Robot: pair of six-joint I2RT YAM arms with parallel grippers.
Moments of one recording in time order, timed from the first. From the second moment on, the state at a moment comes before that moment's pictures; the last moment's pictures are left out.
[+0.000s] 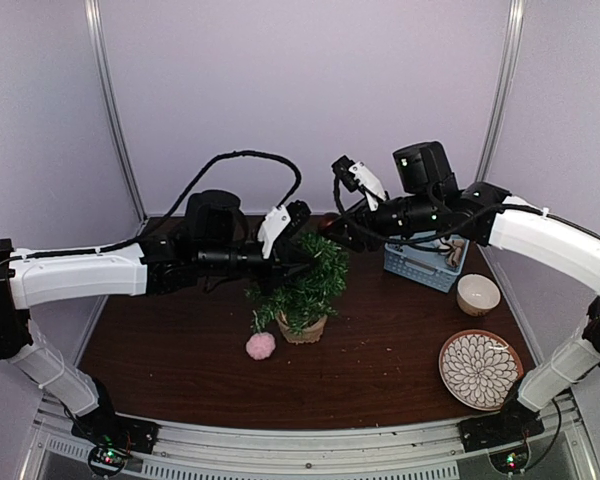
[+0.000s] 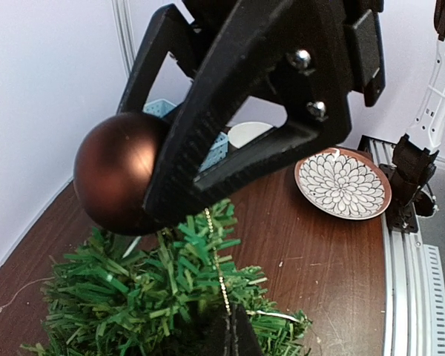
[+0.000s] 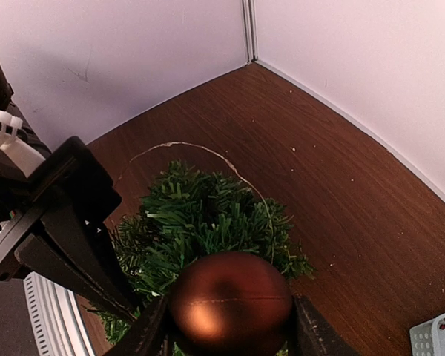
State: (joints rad) left arm -0.93 1.49 1.12 0.05 0.32 0.12; right arm 0.78 1.48 1.42 -0.43 -0.25 0.00
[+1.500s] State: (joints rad) left arm -0.91 1.29 1.08 0.00 0.31 0.11; right arm 0.52 1.26 1.27 -0.41 -0.22 0.06
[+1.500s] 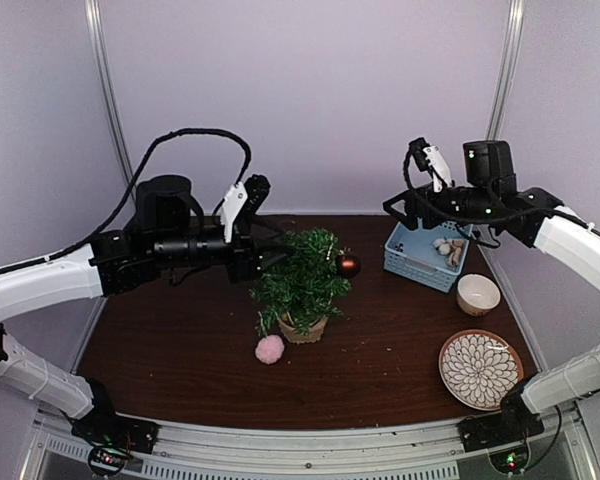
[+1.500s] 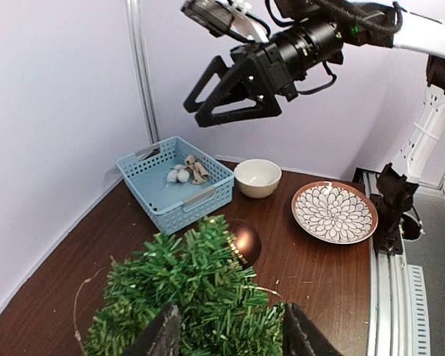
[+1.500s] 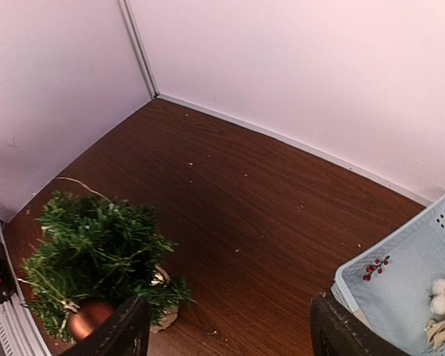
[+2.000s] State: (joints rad) left arm -0.69 1.23 0.90 0.06 0.25 -0.13; right arm 0.18 1.52 1.25 -0.49 -0.02 0.05
